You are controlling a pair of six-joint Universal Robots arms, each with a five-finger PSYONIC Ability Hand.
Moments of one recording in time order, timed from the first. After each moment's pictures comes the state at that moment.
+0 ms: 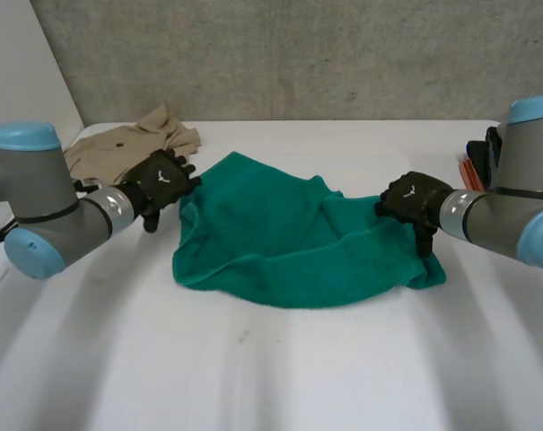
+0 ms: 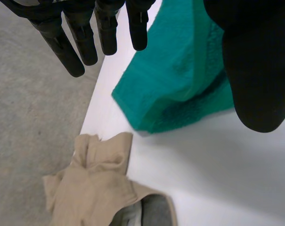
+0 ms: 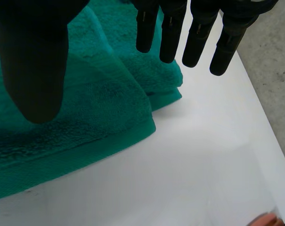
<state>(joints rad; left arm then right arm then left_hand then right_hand) 4.51 -2.37 -1.04 3.07 -1.11 4.15 1.80 -0.74 0.88 0.44 1.22 2.16 0.26 0.26 0.25 0.25 0.08 0.38 0.38 0.40 0.41 0.24</state>
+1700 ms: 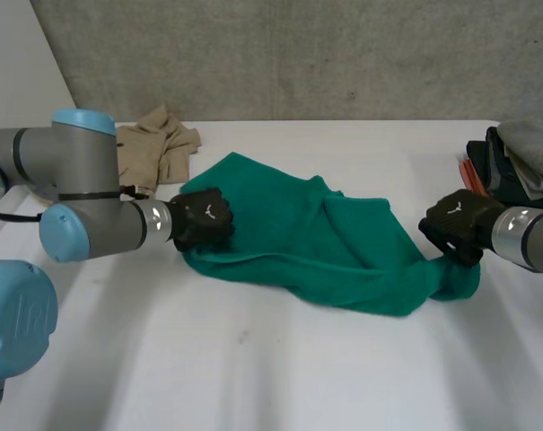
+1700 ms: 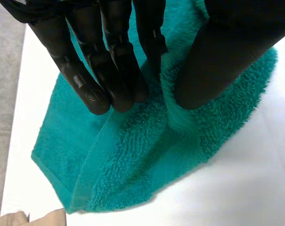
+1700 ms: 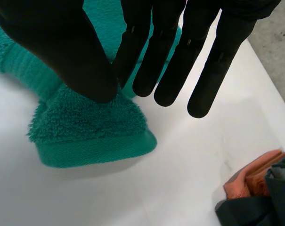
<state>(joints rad) 4.39 -2.60 -0.62 2.53 -1.06 4.47 1.67 -1.03 1.28 0.41 1.20 2.18 1.15 1.19 1.18 1.19 0.98 1.12 1.17 1.18 1.19 1.00</state>
